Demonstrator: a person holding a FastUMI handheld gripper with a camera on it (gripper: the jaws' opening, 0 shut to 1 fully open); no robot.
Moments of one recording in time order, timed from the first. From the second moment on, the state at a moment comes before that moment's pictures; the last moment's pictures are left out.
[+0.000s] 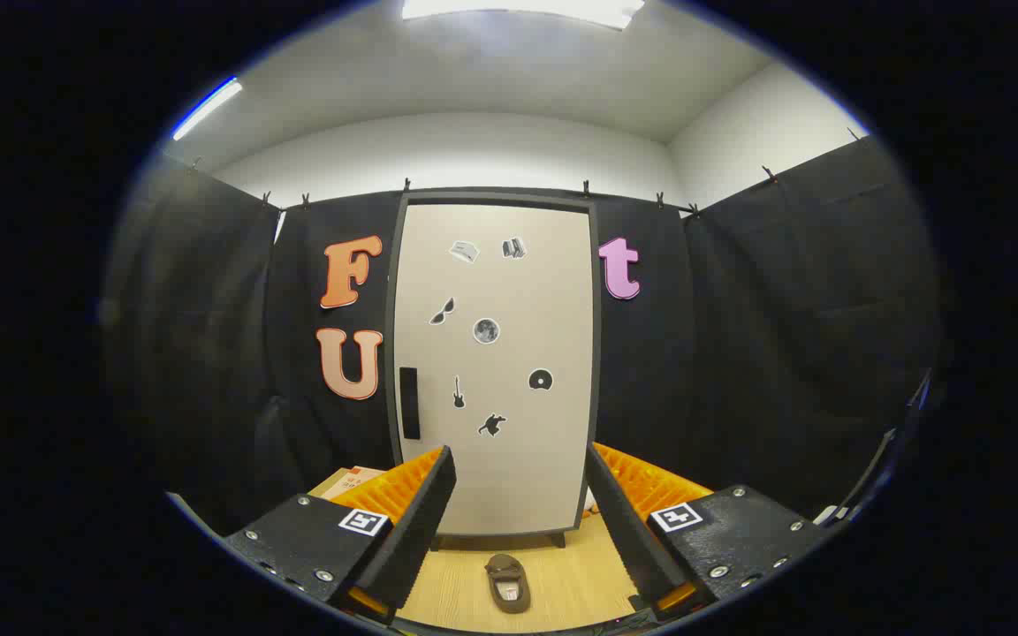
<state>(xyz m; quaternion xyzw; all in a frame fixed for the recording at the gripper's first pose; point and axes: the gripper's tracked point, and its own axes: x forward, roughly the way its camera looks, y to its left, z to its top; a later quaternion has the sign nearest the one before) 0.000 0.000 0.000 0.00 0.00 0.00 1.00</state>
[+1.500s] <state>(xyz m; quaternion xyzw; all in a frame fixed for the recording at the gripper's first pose) 0.135 0.141 -0.031 0.00 0.01 0.04 1.00</state>
